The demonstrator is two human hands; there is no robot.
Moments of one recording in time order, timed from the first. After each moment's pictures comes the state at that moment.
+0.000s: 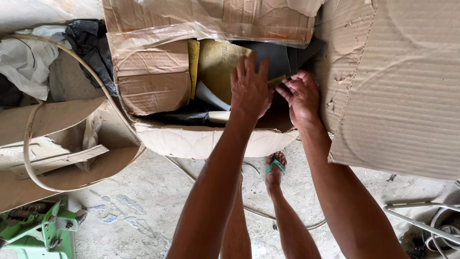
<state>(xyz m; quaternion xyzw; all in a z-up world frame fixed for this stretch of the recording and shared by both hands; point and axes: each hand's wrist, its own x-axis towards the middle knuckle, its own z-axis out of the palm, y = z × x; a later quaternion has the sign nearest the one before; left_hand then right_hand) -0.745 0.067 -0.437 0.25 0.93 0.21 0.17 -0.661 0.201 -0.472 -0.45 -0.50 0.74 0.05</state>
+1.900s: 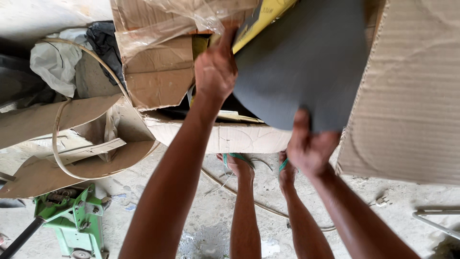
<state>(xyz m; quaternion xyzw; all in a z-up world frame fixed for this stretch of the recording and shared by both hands) -0.820 0.015 -0.388 0.23 0.92 0.29 0.14 -0.636 0.139 -0.314 -0.25 -0.86 0.41 0.19</state>
